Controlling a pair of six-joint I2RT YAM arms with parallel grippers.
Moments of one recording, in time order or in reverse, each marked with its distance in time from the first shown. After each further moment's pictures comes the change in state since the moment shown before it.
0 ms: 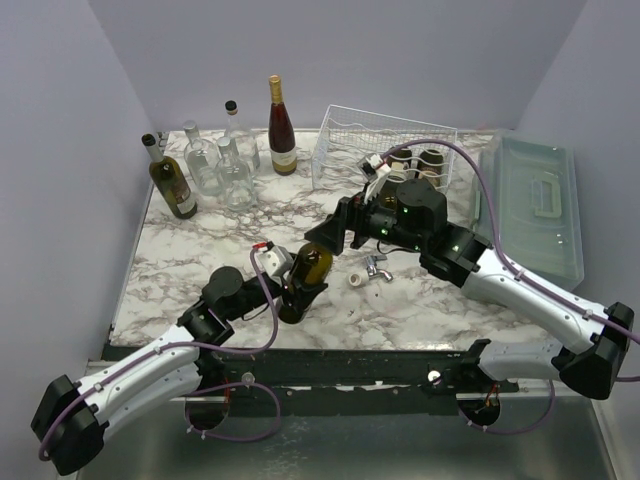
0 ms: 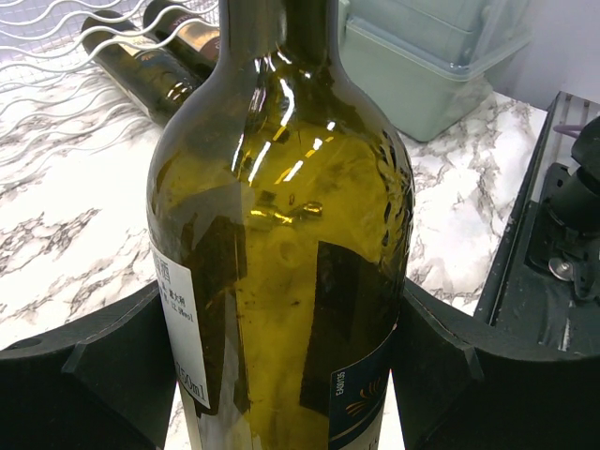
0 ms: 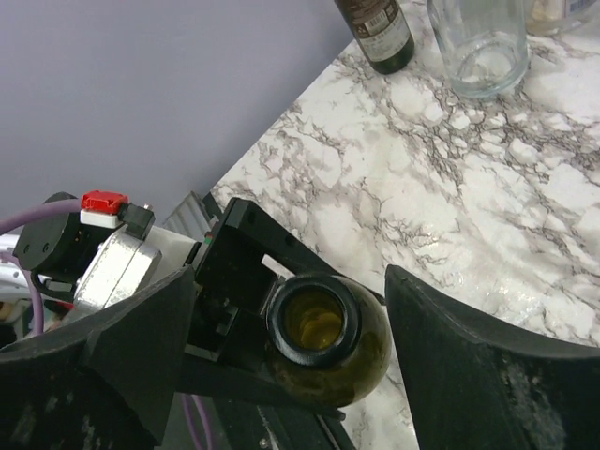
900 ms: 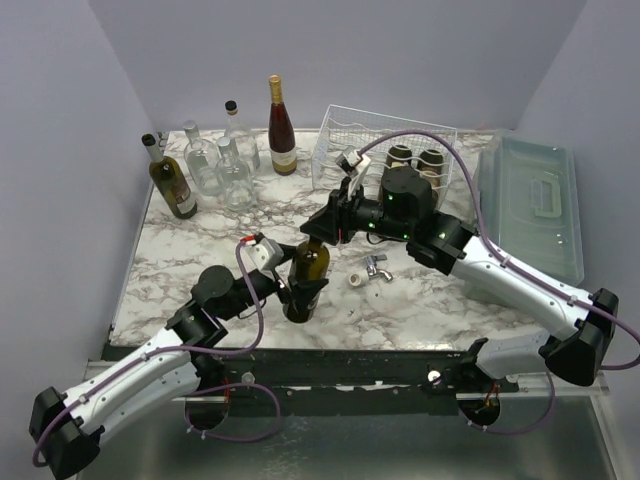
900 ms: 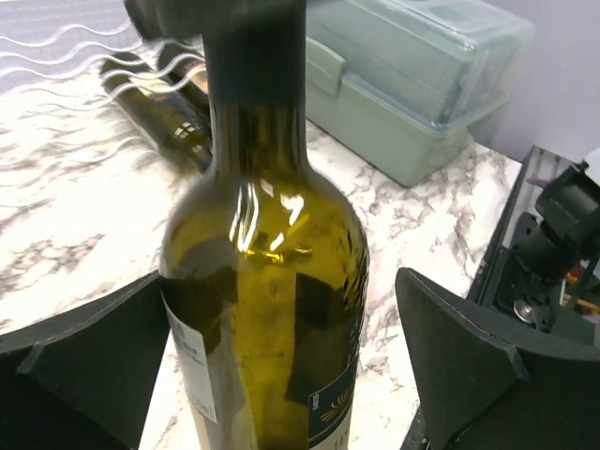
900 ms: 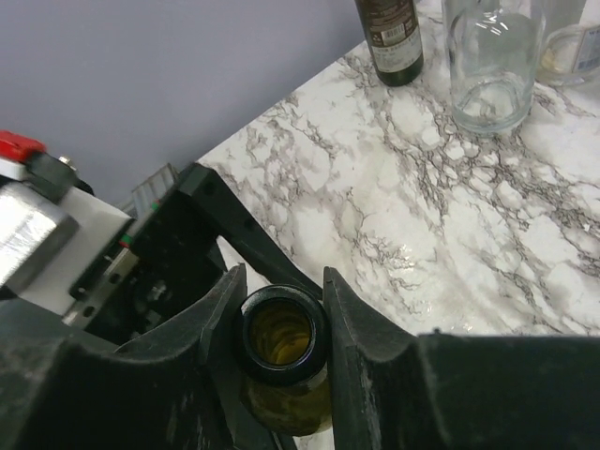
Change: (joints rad) left arm -0.030 -0.068 0.033 -0.049 -0.037 -0.065; right arm -0.006 0.089 0.089 0.002 -0.083 -0.167
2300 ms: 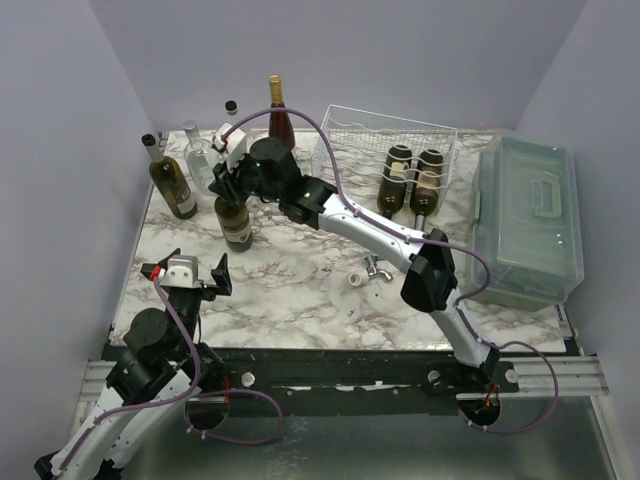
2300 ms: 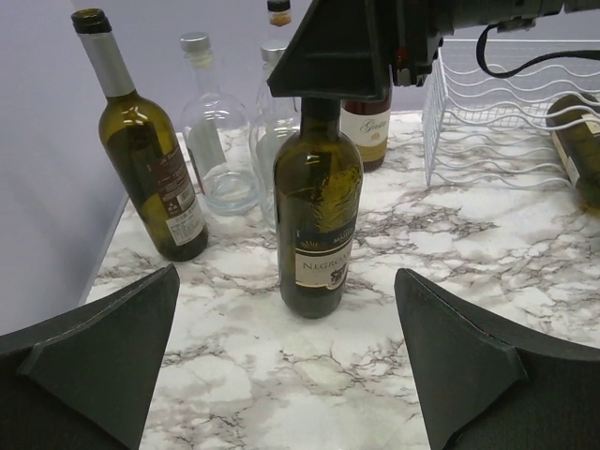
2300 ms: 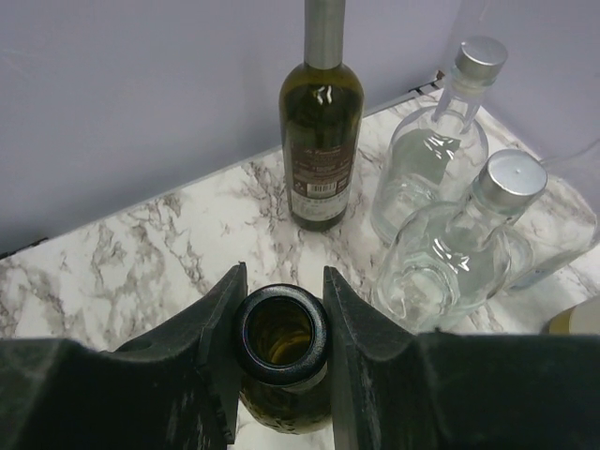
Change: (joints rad) left arm 0.051 -0.608 0.144 -0.685 -0.875 0.289; right arm 0.114 0.938 0.988 -0.021 0.169 -0.373
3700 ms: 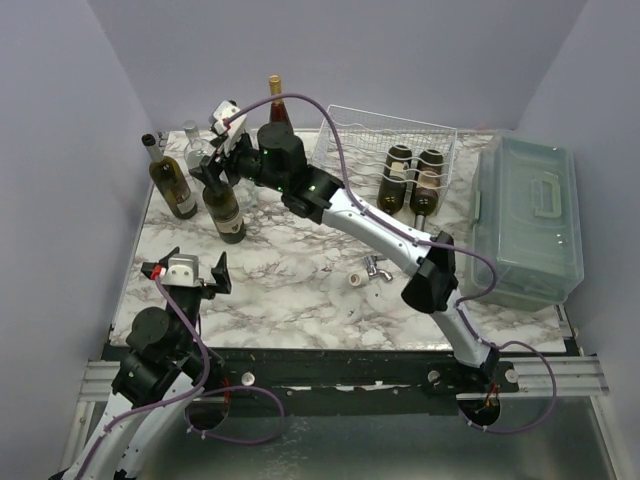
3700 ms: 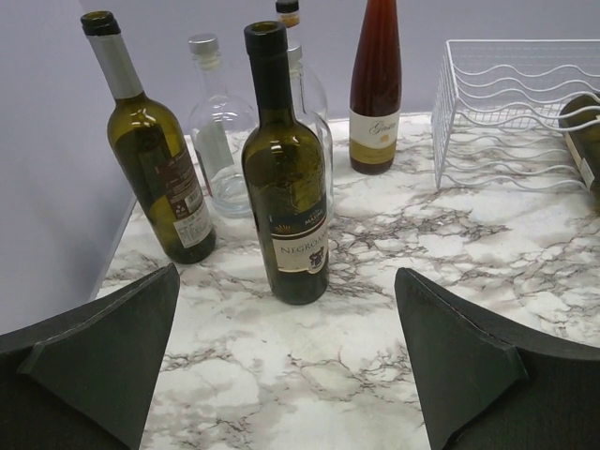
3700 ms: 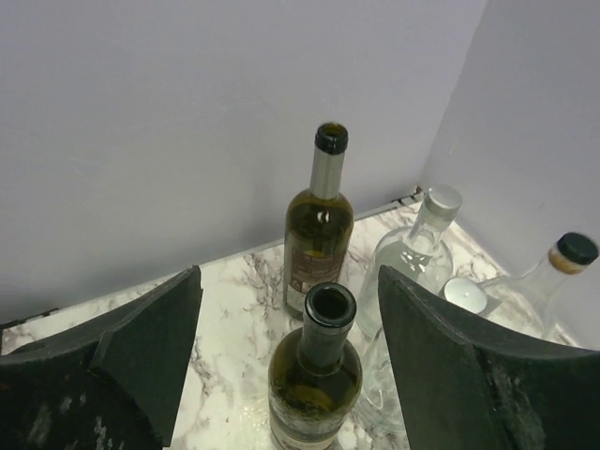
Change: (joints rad) left arm 0.159 0.000 -0.018 0.023 0.139 0.002; right arm 0.013 0.055 0.146 0.121 -0.013 -0.049
